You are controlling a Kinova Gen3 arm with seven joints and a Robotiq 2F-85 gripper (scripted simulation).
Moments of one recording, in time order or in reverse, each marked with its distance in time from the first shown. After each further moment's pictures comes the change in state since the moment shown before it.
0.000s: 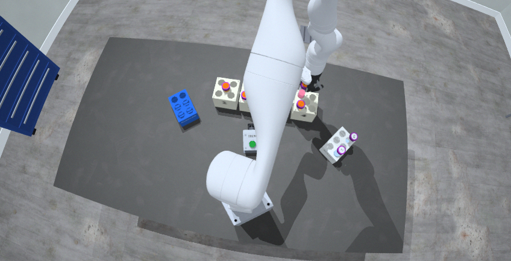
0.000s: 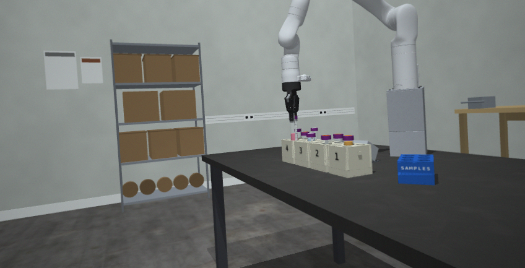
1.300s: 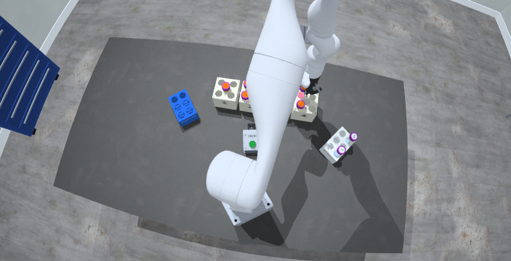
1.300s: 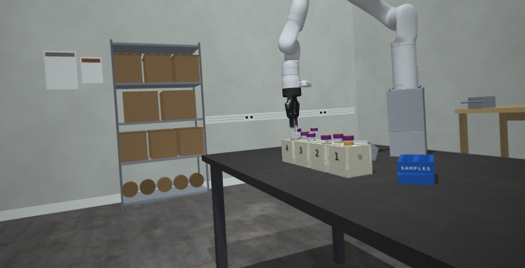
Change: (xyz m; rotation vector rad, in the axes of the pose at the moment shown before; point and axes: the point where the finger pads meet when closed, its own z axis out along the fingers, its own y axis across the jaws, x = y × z) arm 0.000 0.000 0.023 0.000 0.000 0.000
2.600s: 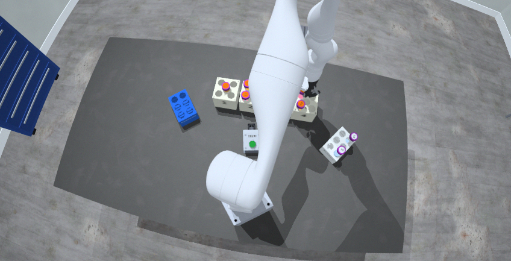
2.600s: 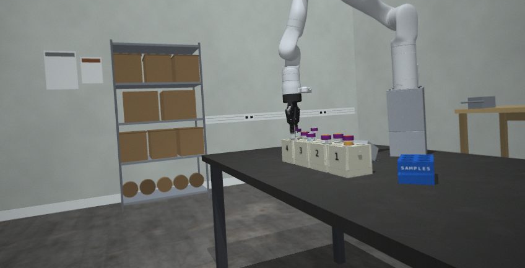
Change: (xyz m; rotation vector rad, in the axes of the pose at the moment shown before) arm 0.000 0.000 0.023 0.000 0.000 0.000
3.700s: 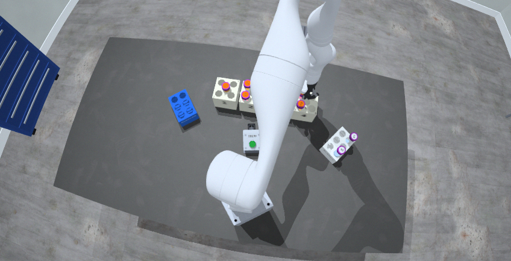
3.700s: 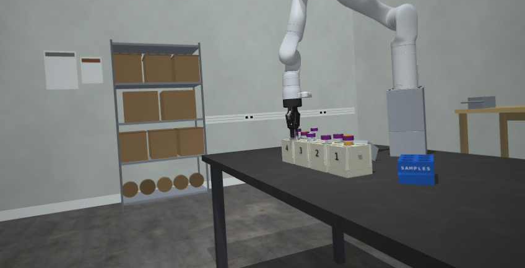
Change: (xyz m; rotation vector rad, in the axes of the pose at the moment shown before) arm 0.000 0.000 0.019 0.000 0.000 0.000
